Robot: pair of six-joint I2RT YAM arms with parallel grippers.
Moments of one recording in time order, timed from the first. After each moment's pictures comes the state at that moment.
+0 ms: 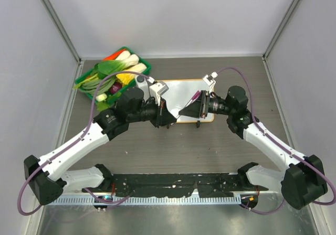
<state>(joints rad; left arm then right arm) -0.80 1.12 1.06 -0.33 0.39 -0.37 0.44 1.11 0.72 0.37 -0.92 0.88</state>
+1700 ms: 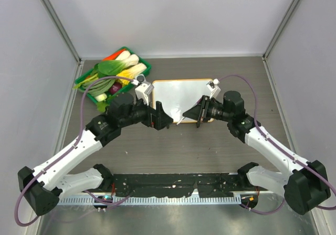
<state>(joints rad) -0.73 1.00 0.94 -0.30 0.26 -0.45 0.46 1.06 0.68 0.11 -0.66 0.76</state>
